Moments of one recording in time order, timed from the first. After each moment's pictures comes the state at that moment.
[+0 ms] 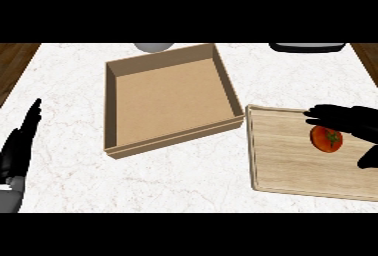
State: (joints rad) left arm -0.10 0.53 -0.06 -1.29 -0.01 0.29 0.05; right arm -0.45 -0.81 0.33 -0.92 0.74 0.14 -1.01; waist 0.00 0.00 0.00
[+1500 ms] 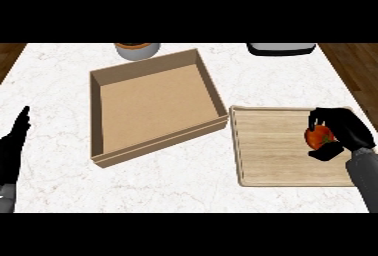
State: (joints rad) left arm -0.05 0.49 0.05 -1.31 -0.07 0.24 0.08; right arm -0.38 -0.48 0.01 -0.89 0.87 -0.07 -0.31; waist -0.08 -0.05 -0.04
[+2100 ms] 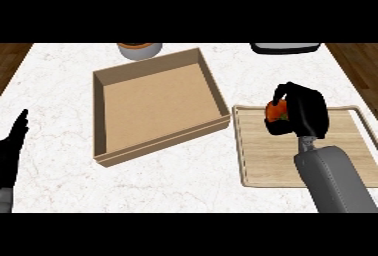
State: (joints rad) left arm -0.02 0.50 0.05 -1.32 -0.07 0.23 0.07; right arm -0.39 -0.23 0.12 -1.32 1.10 -0.19 0.30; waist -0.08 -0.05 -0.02
